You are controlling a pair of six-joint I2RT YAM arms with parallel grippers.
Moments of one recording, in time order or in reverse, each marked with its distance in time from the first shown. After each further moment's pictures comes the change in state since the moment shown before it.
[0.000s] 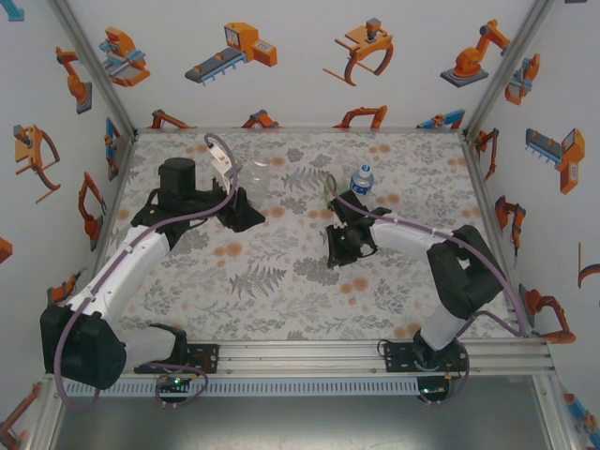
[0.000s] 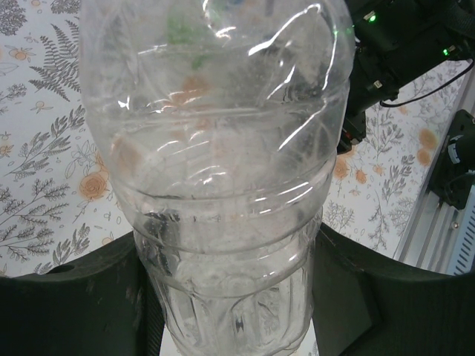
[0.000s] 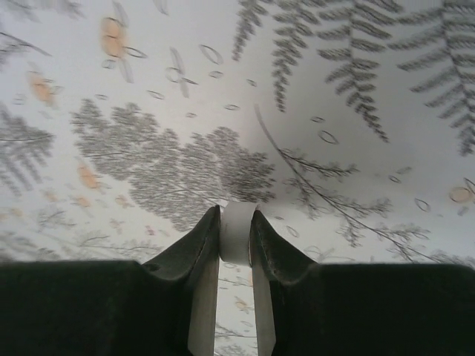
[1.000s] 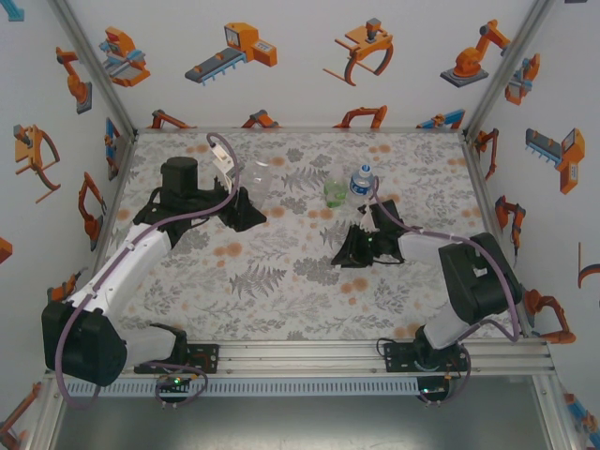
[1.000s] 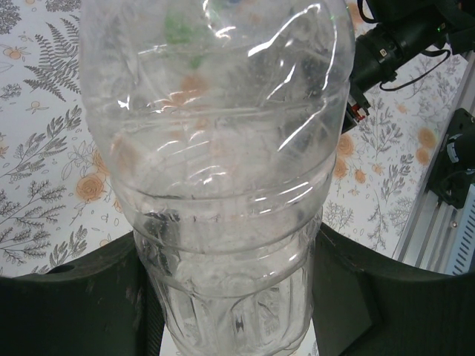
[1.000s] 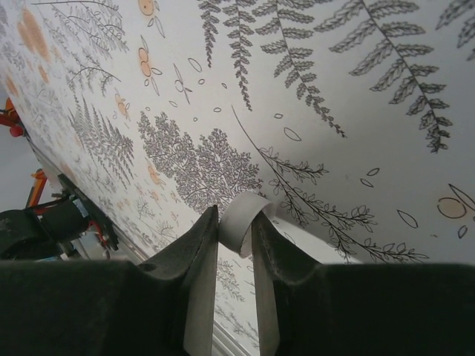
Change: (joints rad) left arm -0.007 0.014 0.006 0.000 0.000 0.000; right arm -0.235 -0.064 -0.293 0.396 -0.362 0.185
